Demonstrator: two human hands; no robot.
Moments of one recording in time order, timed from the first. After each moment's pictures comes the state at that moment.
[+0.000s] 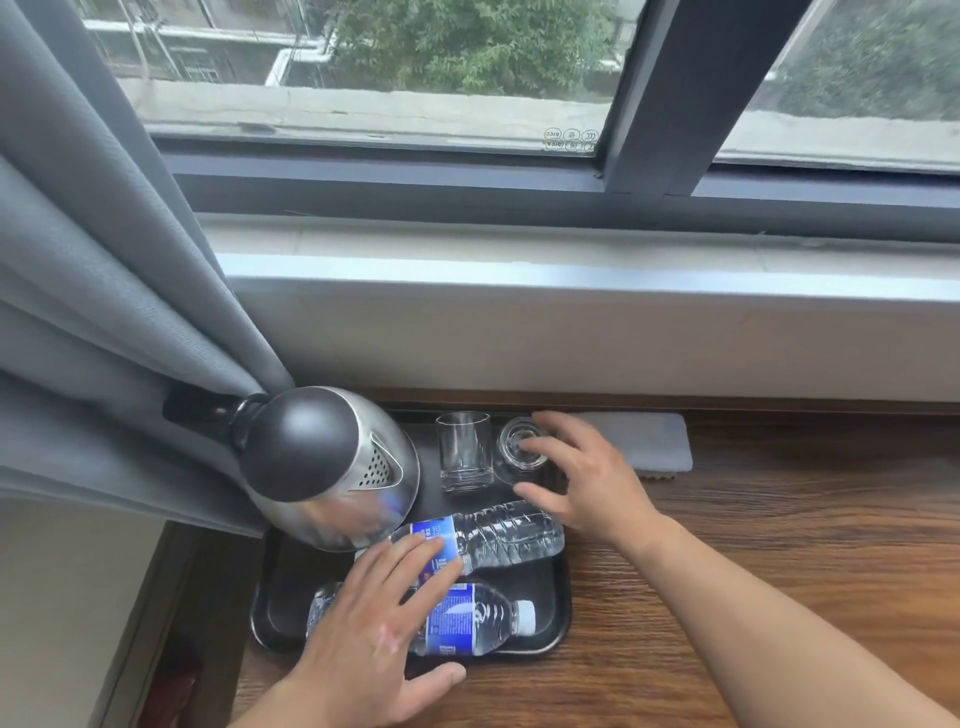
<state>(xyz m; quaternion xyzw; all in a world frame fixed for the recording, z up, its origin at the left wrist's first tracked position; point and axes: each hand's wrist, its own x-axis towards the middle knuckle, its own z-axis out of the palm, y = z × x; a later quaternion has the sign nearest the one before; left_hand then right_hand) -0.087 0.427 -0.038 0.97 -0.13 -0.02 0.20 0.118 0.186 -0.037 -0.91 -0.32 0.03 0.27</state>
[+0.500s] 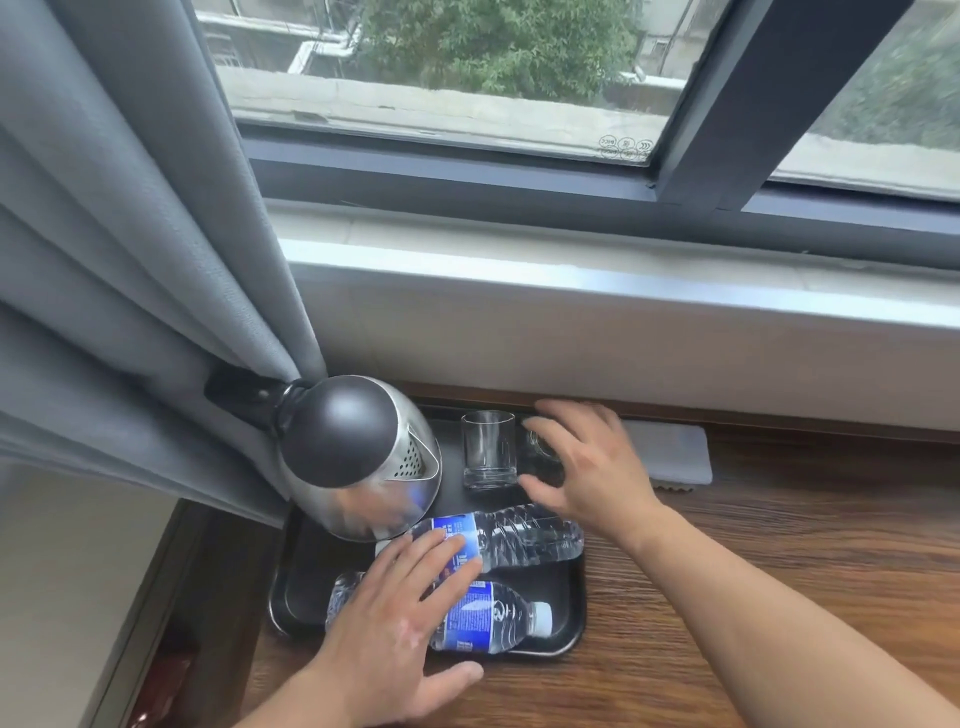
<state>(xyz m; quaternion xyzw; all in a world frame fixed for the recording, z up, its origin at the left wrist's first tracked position) -0.091 0.427 -0.036 0.97 -0.11 -0.03 0.22 0.124 0.219 -0.017 -0.91 -0.37 -0.04 0.16</state>
